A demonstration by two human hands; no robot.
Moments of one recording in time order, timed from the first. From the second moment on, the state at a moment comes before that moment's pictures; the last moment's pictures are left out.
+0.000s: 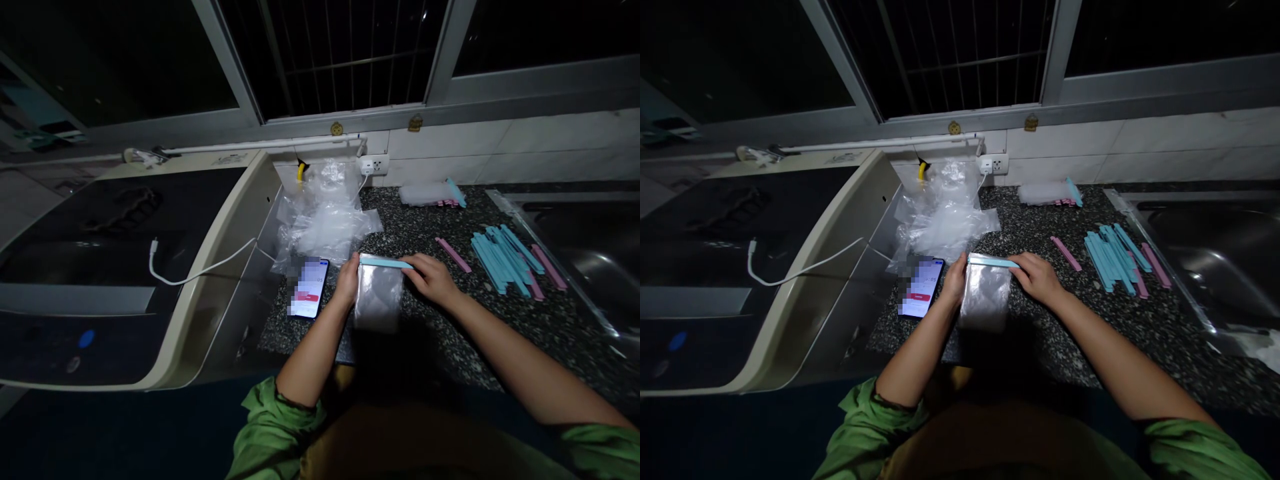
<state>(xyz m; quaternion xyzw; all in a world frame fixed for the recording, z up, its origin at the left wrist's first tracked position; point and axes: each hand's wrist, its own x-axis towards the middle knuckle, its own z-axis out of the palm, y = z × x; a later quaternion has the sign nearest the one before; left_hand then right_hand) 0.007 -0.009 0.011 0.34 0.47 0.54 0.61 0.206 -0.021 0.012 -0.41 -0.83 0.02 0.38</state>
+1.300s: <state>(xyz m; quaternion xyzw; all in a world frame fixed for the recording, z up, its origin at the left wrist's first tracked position) 0.014 -0.012 0.013 0.31 0.47 0.55 0.62 0.202 -0.023 0.011 -0.40 -0.80 0.03 0.44</state>
